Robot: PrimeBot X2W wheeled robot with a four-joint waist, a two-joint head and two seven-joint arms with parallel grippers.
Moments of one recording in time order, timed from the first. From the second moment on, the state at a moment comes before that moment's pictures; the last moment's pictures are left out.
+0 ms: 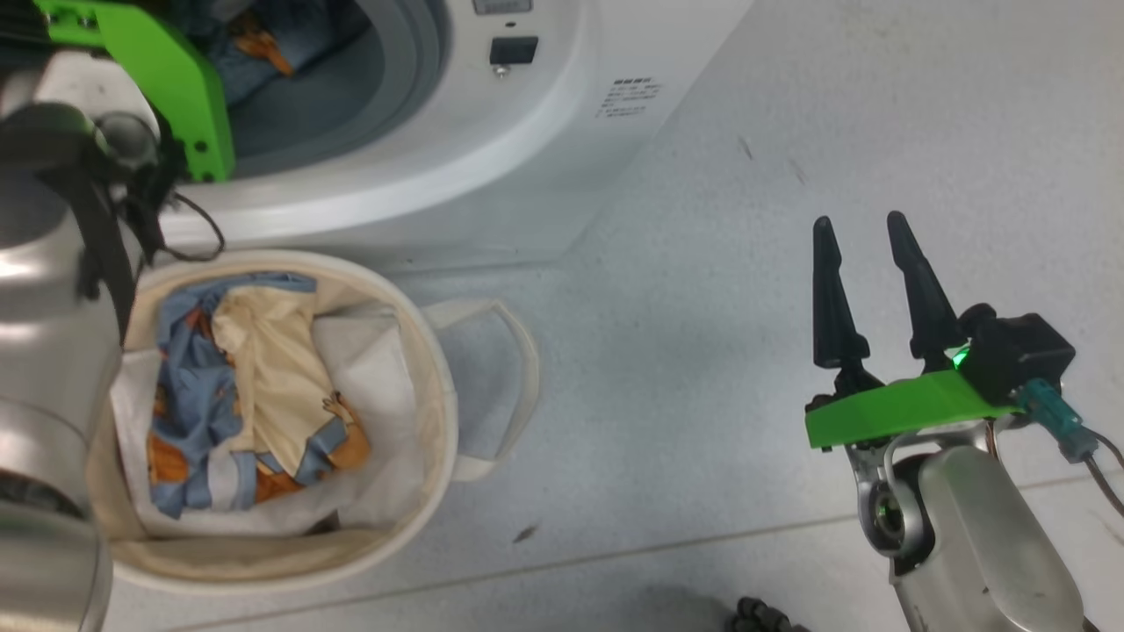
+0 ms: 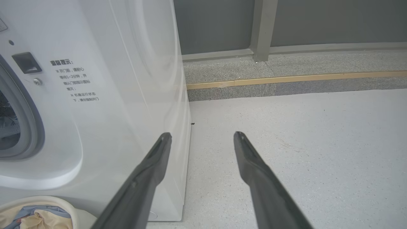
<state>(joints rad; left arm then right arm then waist) -1.37 0.27 -0.61 1.22 -0.61 -0.13 0.22 -0.36 -0.10 0.18 0.15 0.31 0.12 -0.25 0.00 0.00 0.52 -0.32</state>
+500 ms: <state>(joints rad) -1.13 0.33 -0.69 1.09 -0.75 -0.13 -0.16 -0.30 -0.10 0.20 0.20 0.31 0.12 -0.25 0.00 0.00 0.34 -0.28</state>
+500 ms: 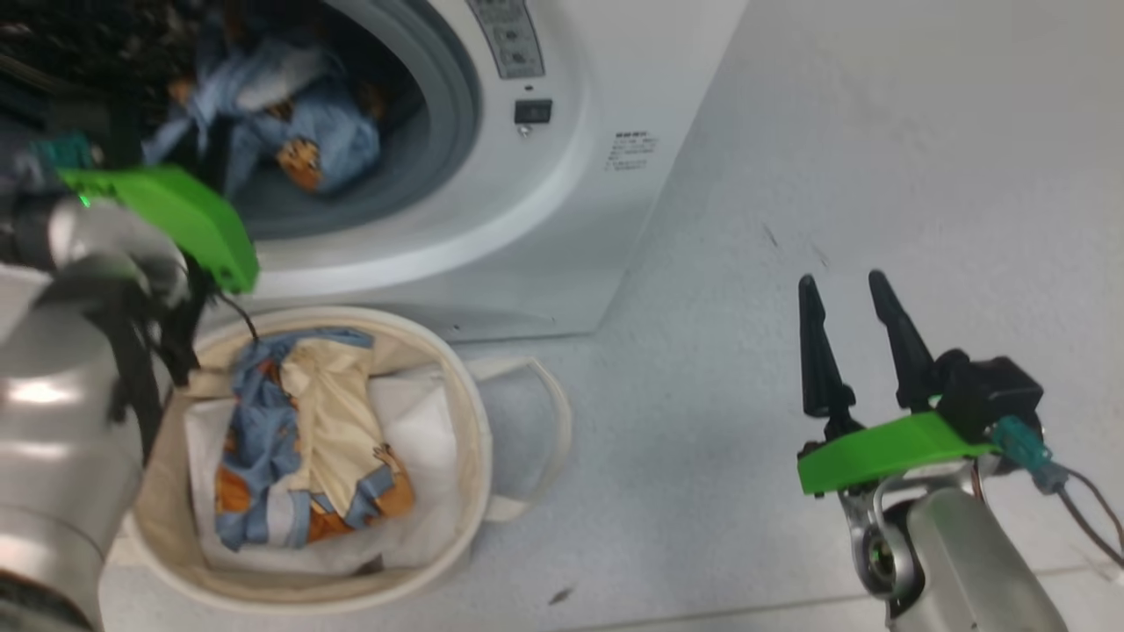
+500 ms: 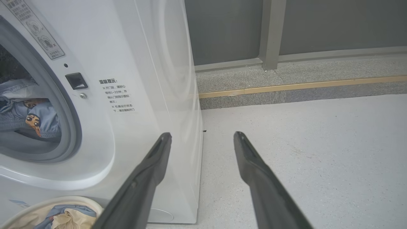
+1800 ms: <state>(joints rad) -0.29 0.46 -0.44 -0.02 -0.62 0.13 -0.24 -0.16 -0.13 0.23 0.25 0.31 0.12 -0.25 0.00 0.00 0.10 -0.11</state>
